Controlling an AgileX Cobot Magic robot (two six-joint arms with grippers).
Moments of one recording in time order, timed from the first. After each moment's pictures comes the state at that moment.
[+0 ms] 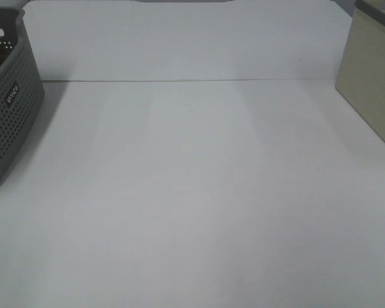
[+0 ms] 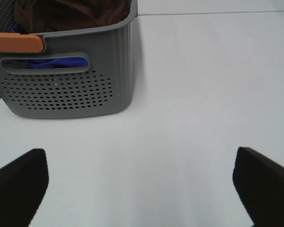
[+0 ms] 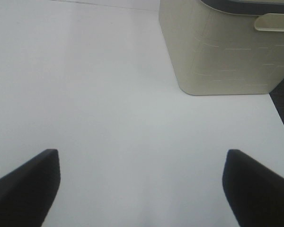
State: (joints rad) left arm 0.06 -0.01 -0.50 -0.06 1.05 0.03; right arm 0.01 0.00 -0.50 0.00 1.06 -0.06
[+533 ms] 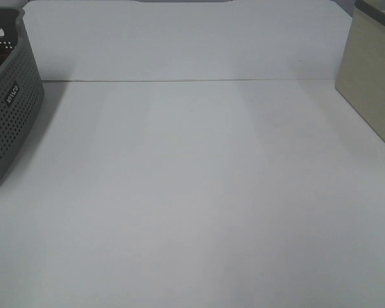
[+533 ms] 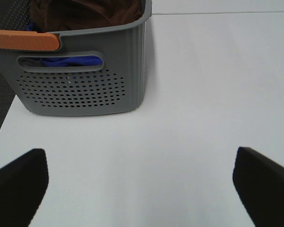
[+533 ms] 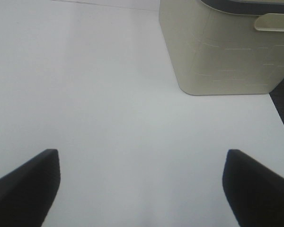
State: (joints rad) left arm 0.06 -0.01 -0.50 -0.01 1.05 0.01; right arm 0.01 0.00 -0.50 0.00 1.06 -0.06
